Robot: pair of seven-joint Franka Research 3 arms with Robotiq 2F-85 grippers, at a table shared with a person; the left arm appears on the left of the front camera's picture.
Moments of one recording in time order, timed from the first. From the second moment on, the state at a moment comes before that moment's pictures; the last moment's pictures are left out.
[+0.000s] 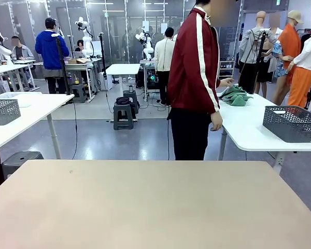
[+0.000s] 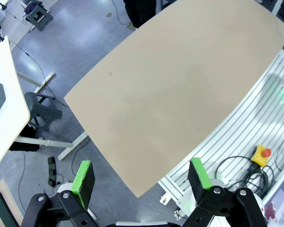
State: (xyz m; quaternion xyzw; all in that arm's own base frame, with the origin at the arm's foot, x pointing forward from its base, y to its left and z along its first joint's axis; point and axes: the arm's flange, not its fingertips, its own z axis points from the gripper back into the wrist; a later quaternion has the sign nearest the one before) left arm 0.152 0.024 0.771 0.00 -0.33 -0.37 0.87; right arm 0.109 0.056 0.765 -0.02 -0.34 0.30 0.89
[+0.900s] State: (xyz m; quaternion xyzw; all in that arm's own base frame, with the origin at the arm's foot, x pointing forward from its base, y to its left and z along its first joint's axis) left arm 0.152 0.024 0.771 0.00 -0.33 -0.37 0.87; right arm 0.109 0.056 0.765 -0.02 -0.34 0.30 0.89
